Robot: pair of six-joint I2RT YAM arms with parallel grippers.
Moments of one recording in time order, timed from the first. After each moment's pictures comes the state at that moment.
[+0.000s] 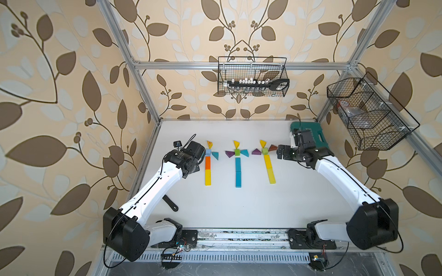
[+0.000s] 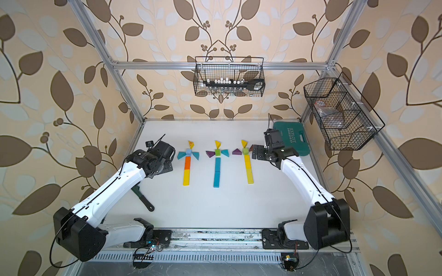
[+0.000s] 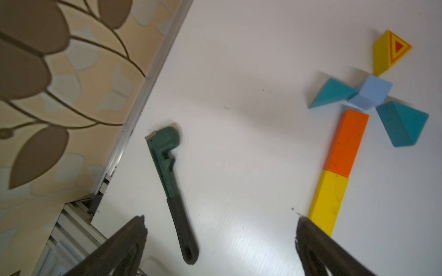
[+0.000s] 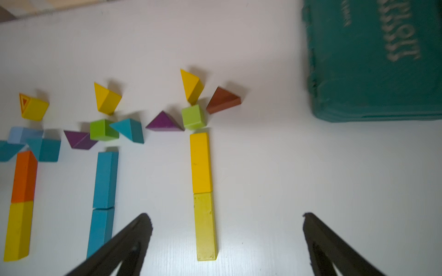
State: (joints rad) left arm -0.46 1.24 1.11 -1.11 -0.67 -0.75; right arm 0.18 1.27 1.04 -0.58 0.15 0.31
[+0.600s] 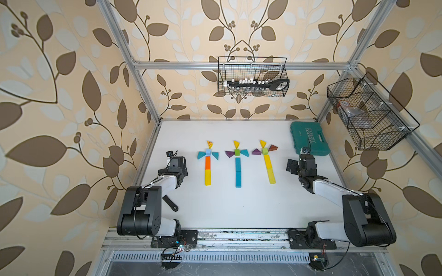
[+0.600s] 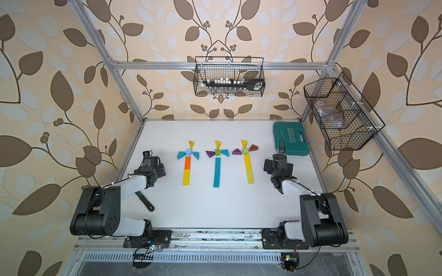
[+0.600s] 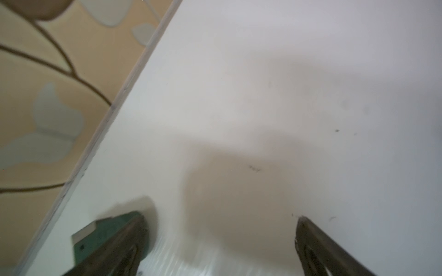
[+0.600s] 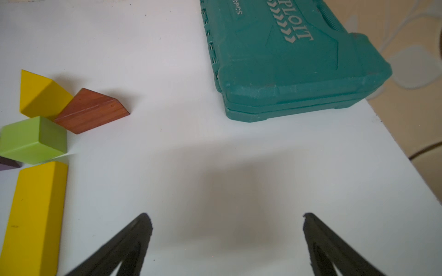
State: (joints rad) left arm -0.02 1.43 0.53 0.09 -0.36 -0.17; right arm 0.05 1.38 0.48 0.25 0.33 0.17
